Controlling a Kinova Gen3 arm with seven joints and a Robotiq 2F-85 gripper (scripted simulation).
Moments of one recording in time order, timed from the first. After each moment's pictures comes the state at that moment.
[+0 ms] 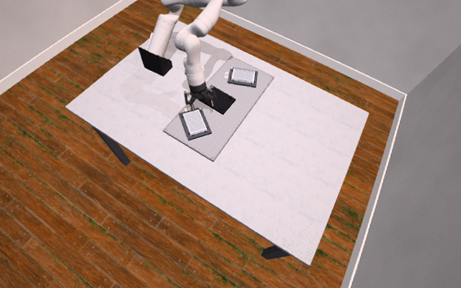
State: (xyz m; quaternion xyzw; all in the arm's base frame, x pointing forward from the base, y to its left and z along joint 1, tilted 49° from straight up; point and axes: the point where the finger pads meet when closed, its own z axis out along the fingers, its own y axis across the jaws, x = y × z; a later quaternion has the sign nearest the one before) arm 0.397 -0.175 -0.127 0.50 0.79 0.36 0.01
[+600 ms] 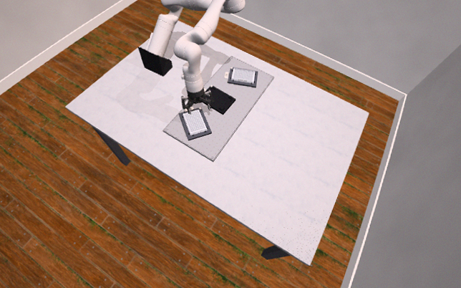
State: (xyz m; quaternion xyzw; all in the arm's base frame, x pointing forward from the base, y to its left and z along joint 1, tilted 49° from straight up) arm 0.389 -0.181 -0.147 0.44 0.81 0.38 -0.04
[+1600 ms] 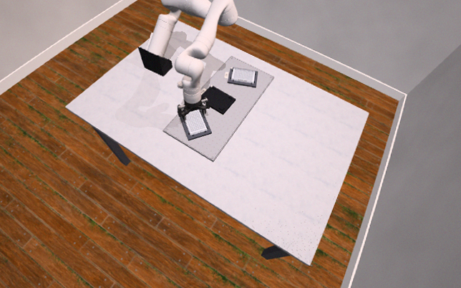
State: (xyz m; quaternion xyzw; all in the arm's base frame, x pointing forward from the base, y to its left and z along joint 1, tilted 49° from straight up) arm 0.378 -0.190 -0.180 0.36 0.84 0.40 -0.11
